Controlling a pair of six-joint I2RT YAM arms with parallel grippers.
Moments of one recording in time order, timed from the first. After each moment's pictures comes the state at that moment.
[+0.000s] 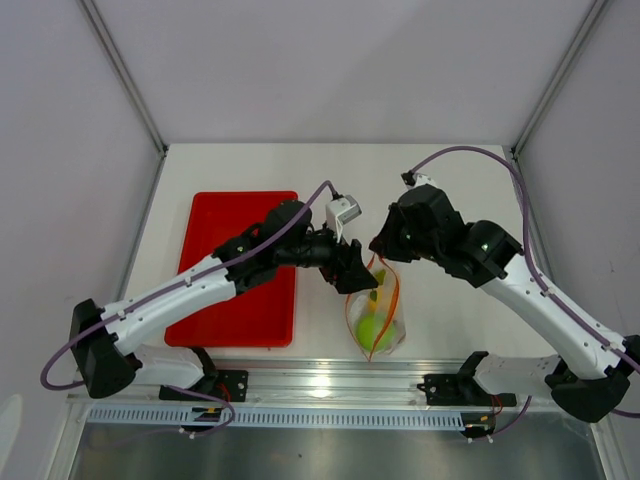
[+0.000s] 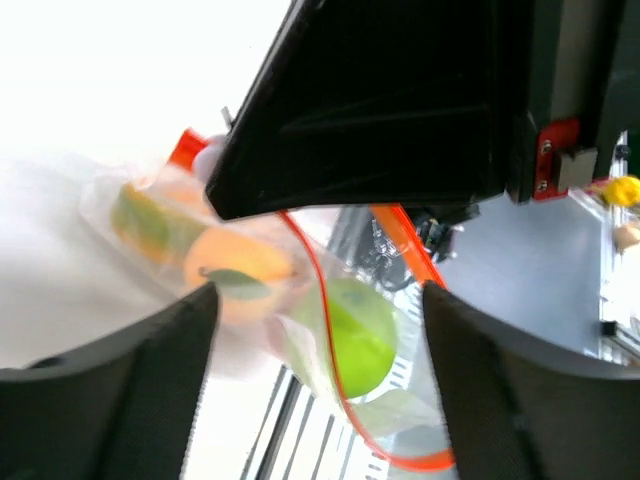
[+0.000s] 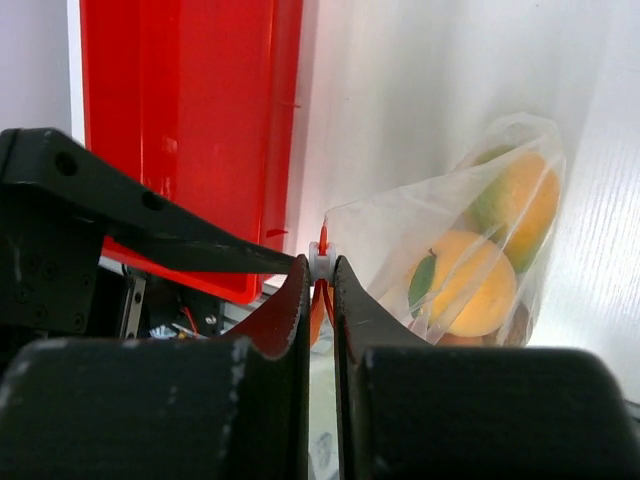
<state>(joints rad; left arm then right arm) -0.92 1.28 1.14 -0.25 0.46 -0.34 0.83 1.19 1.43 -0.93 0.17 0.77</state>
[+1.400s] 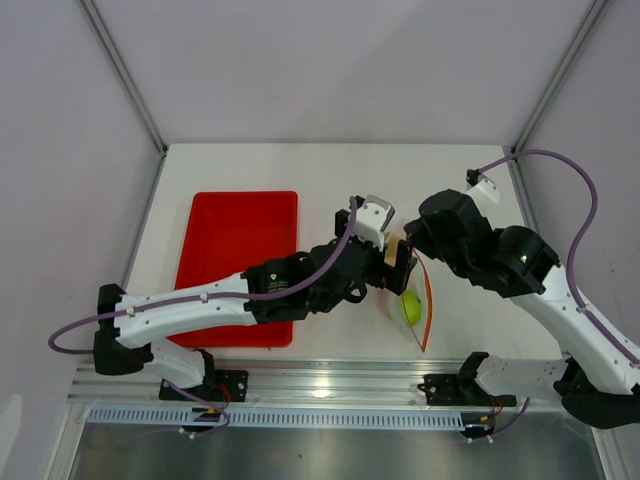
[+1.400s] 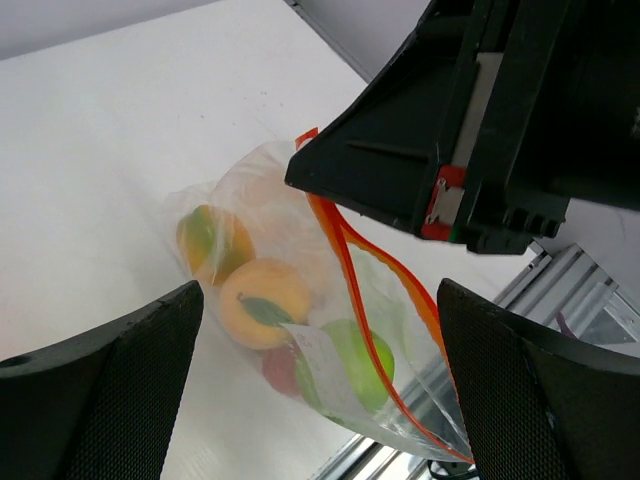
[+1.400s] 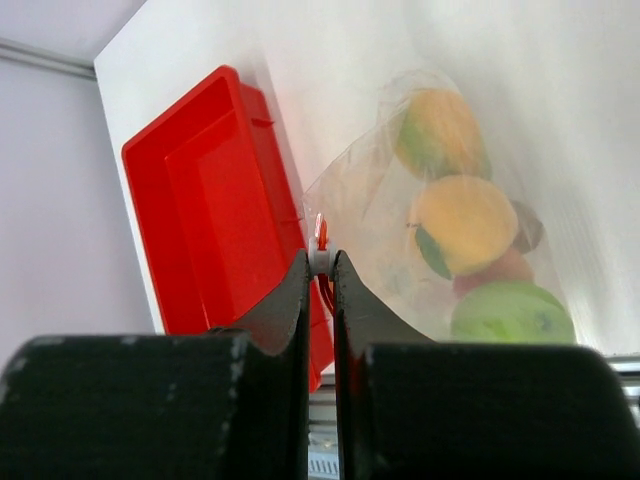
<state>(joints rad) -1.35 1.38 1.40 -0.27 -0.58 -0.37 0.86 1.12 1.55 -1.13 0.56 1.17</state>
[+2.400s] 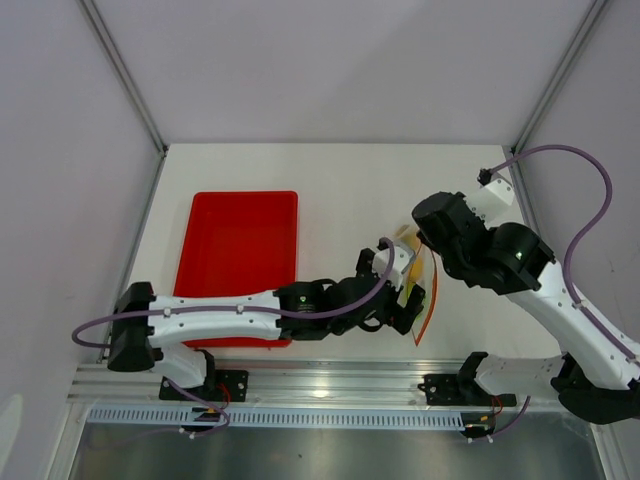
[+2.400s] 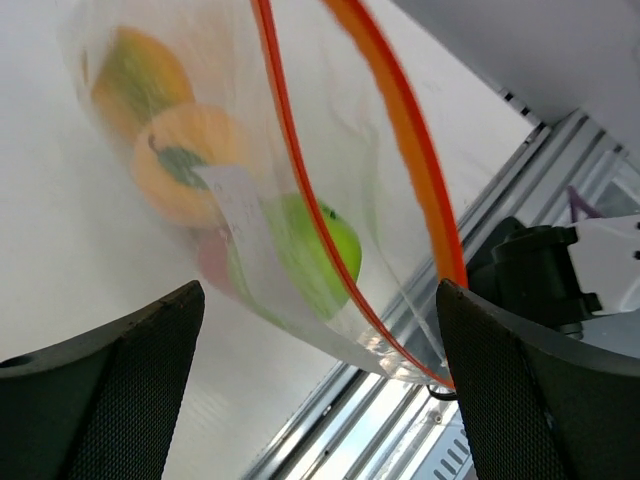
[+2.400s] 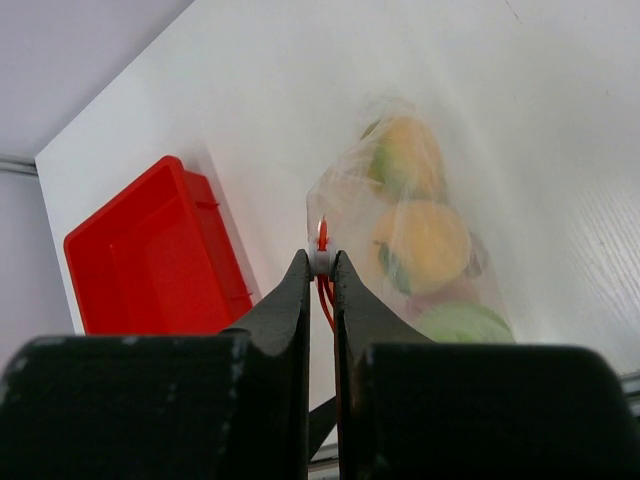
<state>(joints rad) -1.41 1.45 1.24 -0.19 -0.44 -0.42 0.90 1.16 1.58 -1.24 0.83 1.22</state>
